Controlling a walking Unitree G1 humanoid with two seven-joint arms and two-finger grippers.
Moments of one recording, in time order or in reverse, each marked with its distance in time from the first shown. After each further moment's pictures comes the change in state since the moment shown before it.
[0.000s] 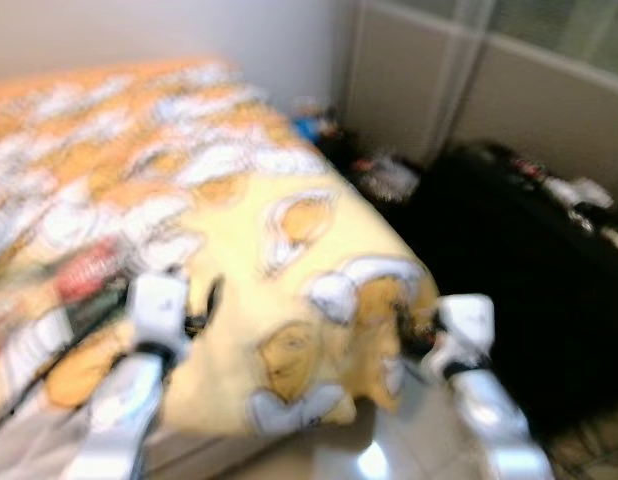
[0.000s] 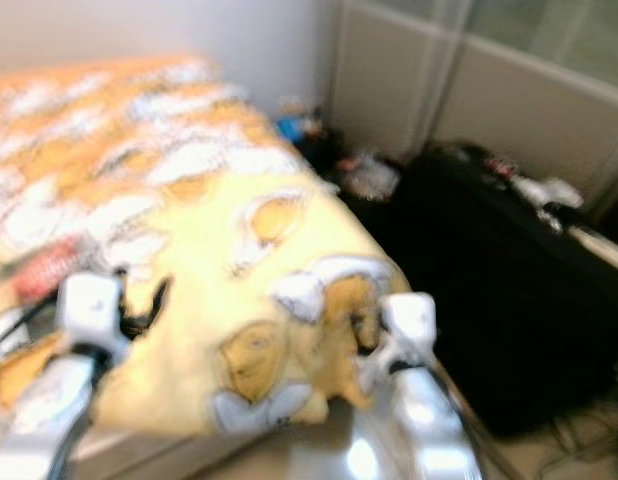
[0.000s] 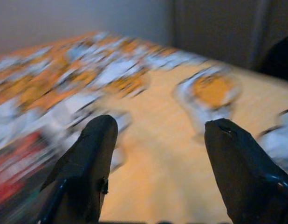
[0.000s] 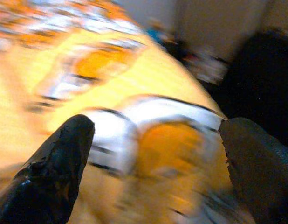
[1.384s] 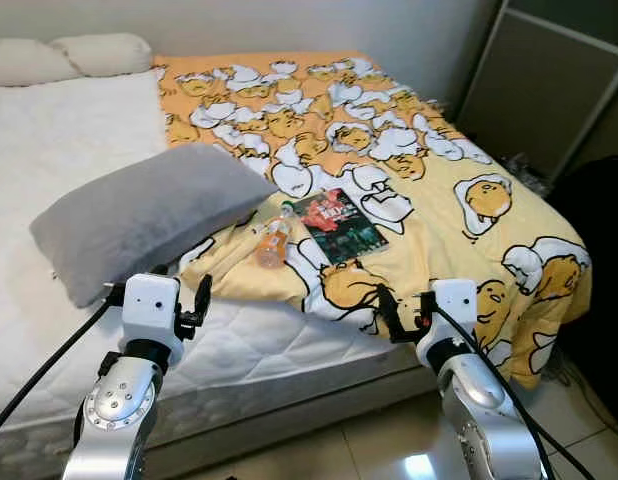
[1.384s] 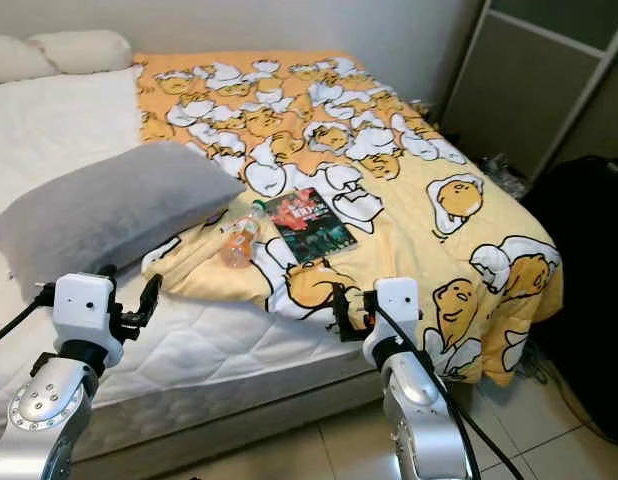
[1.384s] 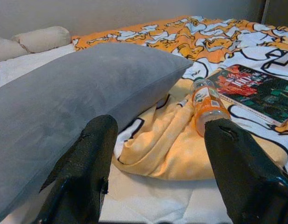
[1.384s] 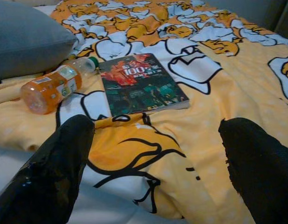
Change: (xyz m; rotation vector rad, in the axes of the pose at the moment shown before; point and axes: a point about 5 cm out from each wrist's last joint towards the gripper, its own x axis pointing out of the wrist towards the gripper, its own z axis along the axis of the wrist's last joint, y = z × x) left arm 0.001 -0.002 0.006 -0.007 -0.022 0.024; right arm 0.007 -0.003 0.015 0.002 -0.023 0.021
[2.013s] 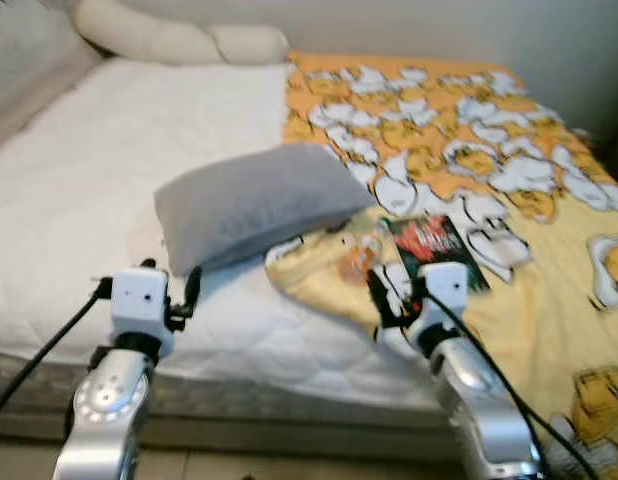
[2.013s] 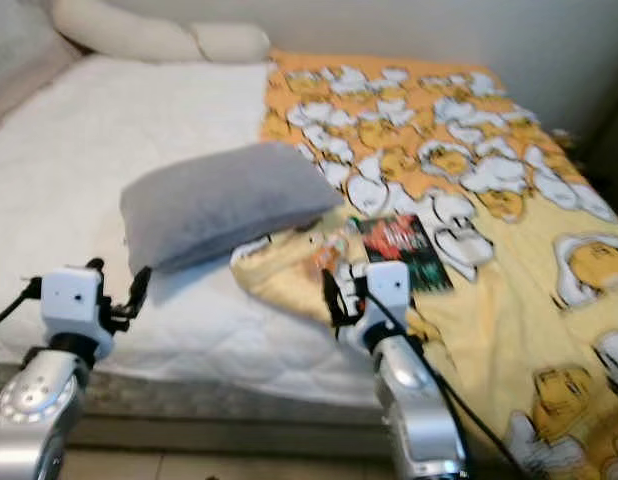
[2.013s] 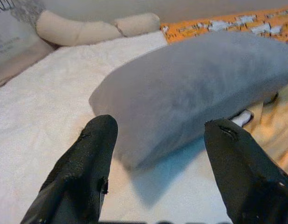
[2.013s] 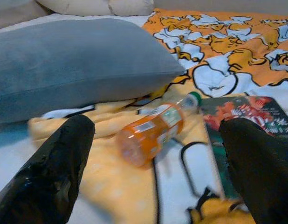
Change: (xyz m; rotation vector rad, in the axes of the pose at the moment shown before) left arm 0.006 0.004 0.006 -0.016 -0.025 0.019; right arm 0.011 0.002 0.013 -0.012 -0.036 0.006
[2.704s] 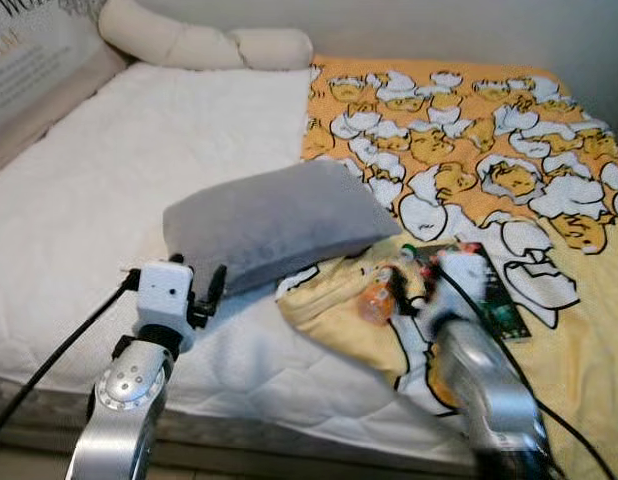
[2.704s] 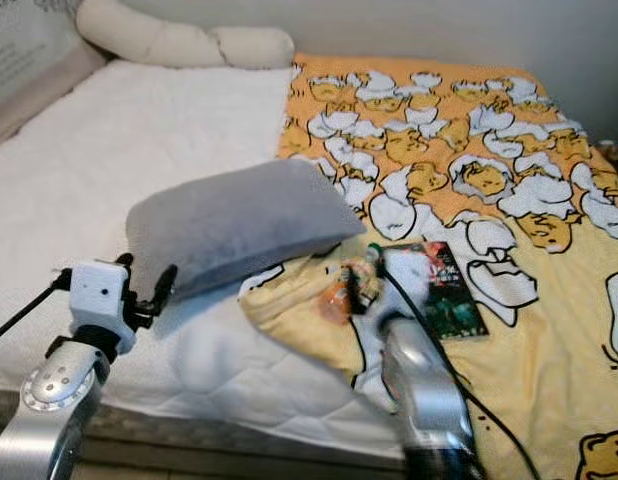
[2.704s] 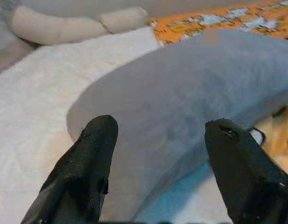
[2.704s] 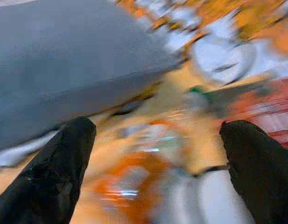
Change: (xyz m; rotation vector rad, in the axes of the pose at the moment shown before) left arm 0.008 -0.013 0.001 0.013 0.013 -0.129; right arm 0.023 -0.006 0.006 0.147 0.159 -0.113
